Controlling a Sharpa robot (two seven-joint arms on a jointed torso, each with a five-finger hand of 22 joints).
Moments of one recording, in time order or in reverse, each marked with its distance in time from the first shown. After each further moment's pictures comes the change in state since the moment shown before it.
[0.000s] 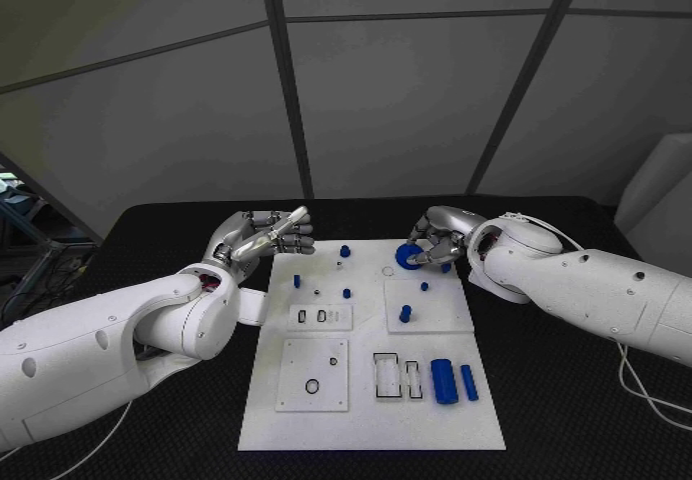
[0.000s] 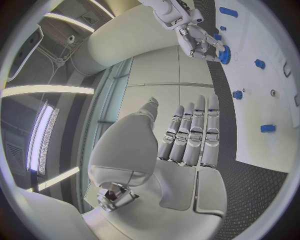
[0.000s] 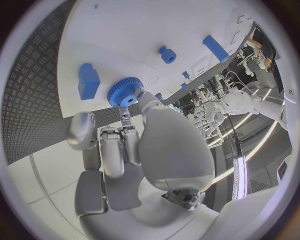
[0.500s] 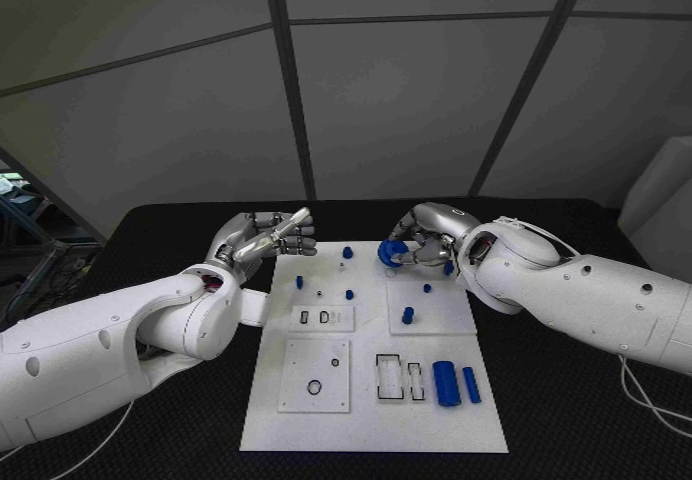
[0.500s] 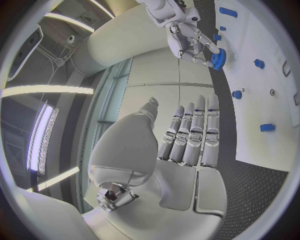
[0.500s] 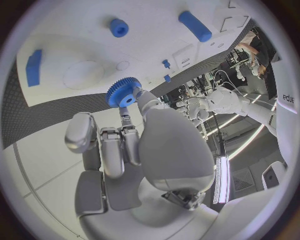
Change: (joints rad) left arm 0.000 -0.003 0.000 0.001 0.000 0.002 -0.003; left_hand 0.000 0.000 0.000 0.000 0.000 0.000 0.000 -0.001 0.000 -0.004 0.004 0.000 0.000 0.000 0.000 0.000 0.001 0.000 0.000 0.000 0.000 0.000; right arm -0.001 -0.016 0.000 0.131 -0.042 -0.091 0.022; right_hand 0.001 -0.002 0.010 -0.009 0.072 0.000 0.000 -0.011 0.000 -0.002 -0.001 0.000 0.000 0.000 0.000 0.004 0.000 -0.016 0.008 -0.001 0.016 0.023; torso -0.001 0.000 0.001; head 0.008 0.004
